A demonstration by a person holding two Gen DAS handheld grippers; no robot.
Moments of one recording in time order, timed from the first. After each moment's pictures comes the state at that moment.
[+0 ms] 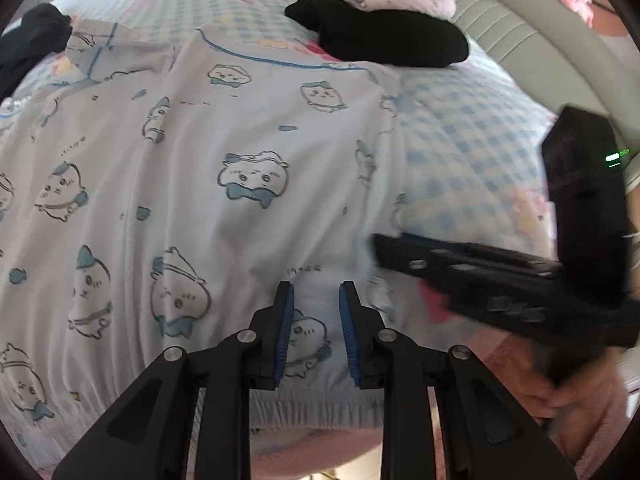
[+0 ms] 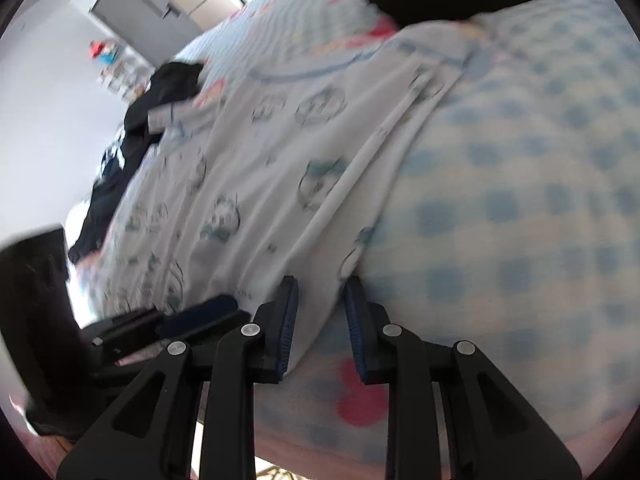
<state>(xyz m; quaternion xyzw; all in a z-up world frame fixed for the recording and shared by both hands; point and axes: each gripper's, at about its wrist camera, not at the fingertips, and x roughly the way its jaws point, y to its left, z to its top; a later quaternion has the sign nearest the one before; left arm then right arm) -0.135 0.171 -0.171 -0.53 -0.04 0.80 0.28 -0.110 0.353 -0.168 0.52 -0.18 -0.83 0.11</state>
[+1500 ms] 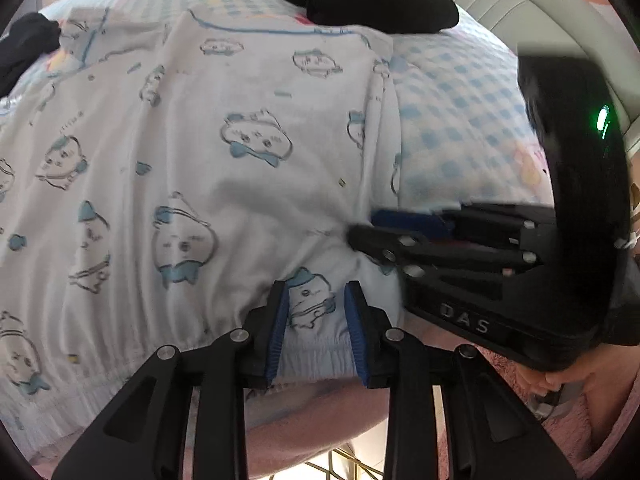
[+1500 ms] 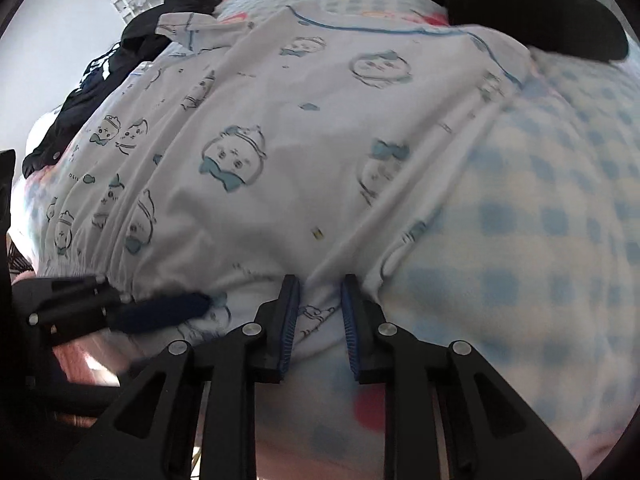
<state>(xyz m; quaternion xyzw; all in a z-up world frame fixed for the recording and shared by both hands) -0.118 0.180 -0.183 -0.55 0.00 0.79 0.28 -0.094 0.326 -0.175 0.56 -0.03 -0.82 0.11</state>
